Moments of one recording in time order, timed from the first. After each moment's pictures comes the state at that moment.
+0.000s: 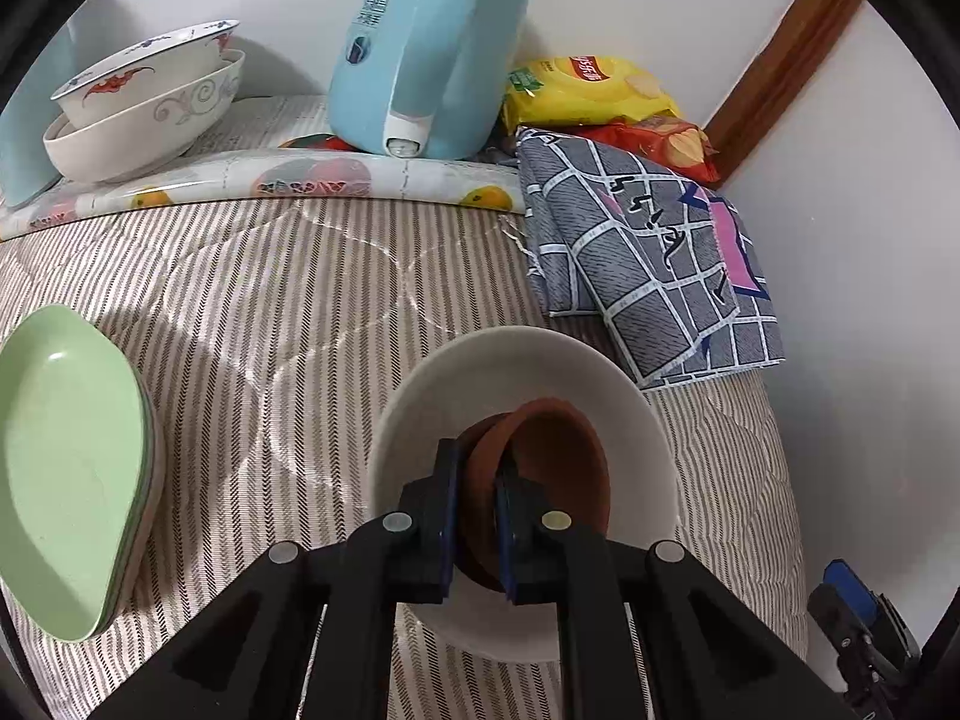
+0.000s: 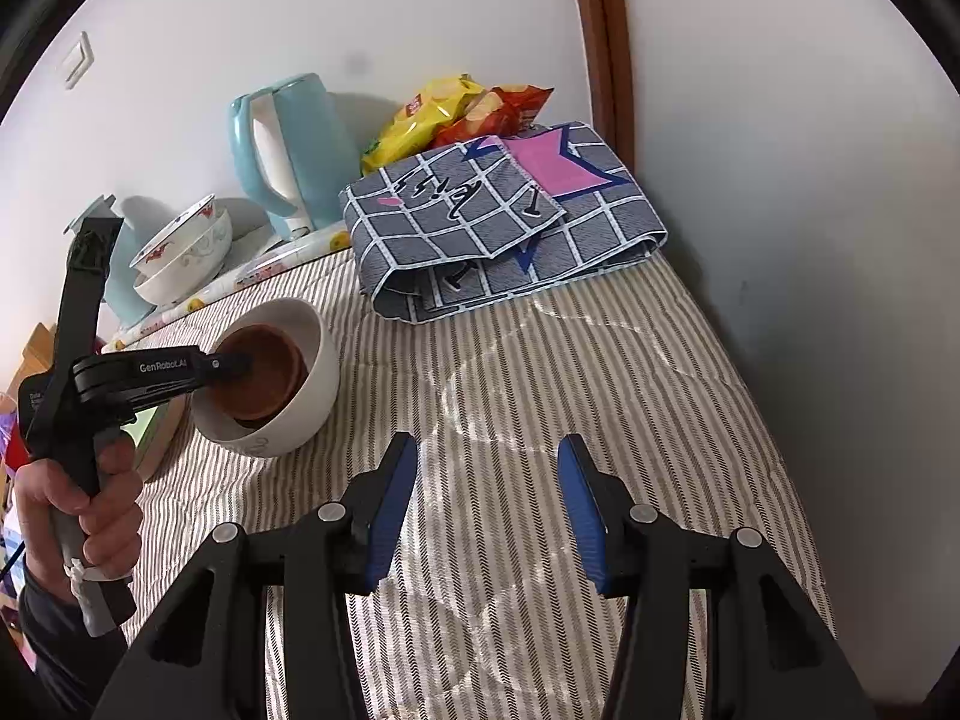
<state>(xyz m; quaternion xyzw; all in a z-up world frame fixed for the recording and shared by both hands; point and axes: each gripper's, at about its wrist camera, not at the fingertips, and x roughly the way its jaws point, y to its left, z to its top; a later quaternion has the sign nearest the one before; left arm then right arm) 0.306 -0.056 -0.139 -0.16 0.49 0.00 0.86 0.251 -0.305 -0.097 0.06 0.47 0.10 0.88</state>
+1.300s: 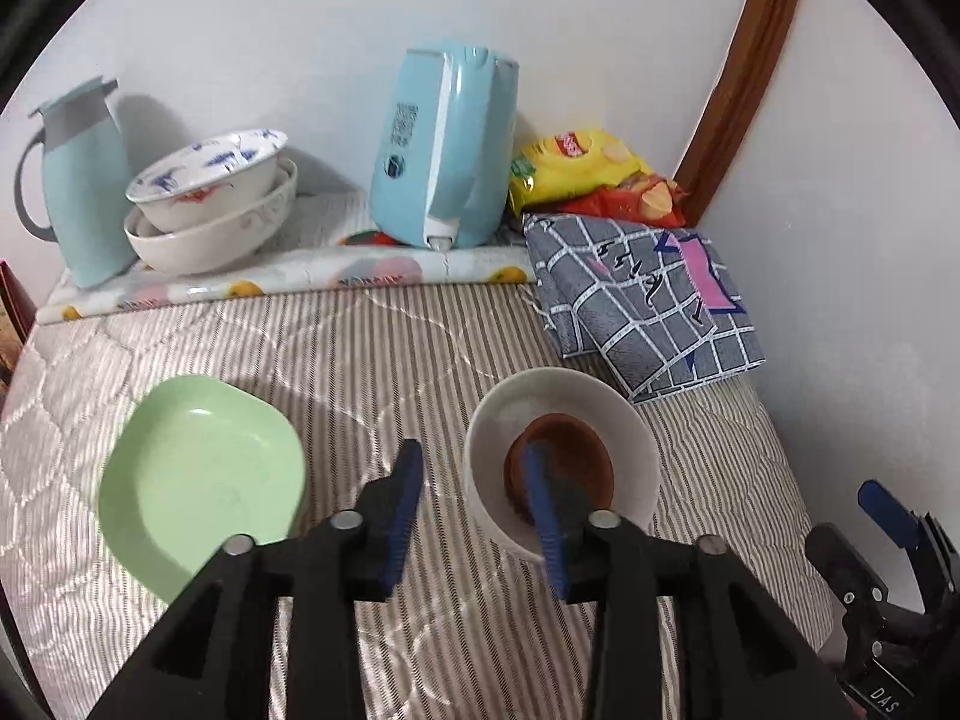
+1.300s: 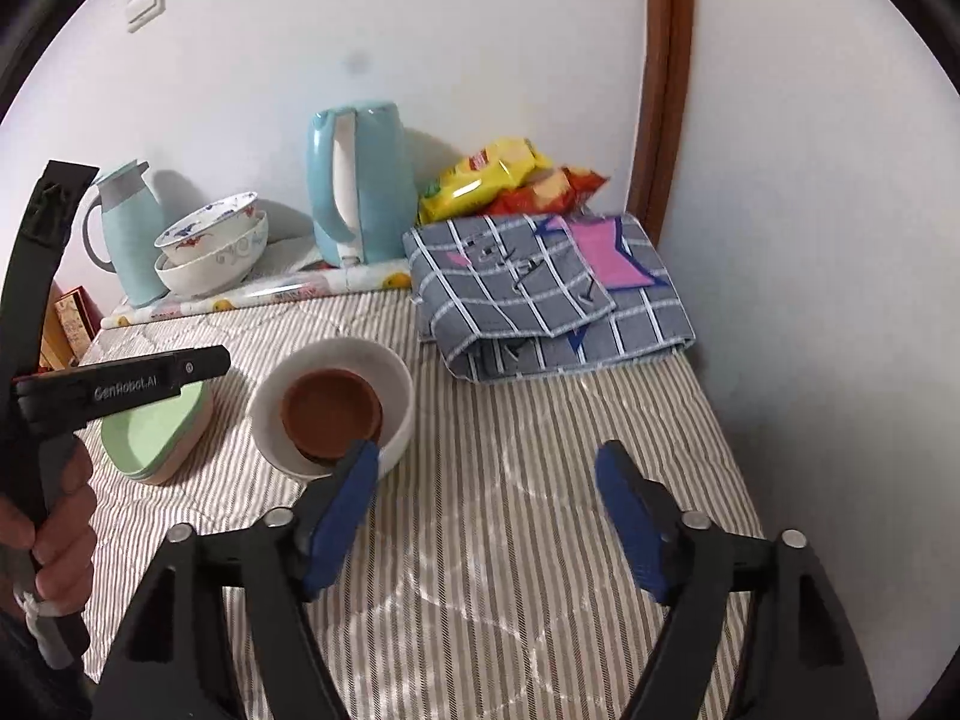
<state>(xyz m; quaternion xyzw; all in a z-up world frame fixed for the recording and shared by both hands) 0.244 -0.031 -0.069 -0.09 0.43 0.01 0.90 0.231 -0.237 -0.045 -0.03 0.41 0.09 0.91</state>
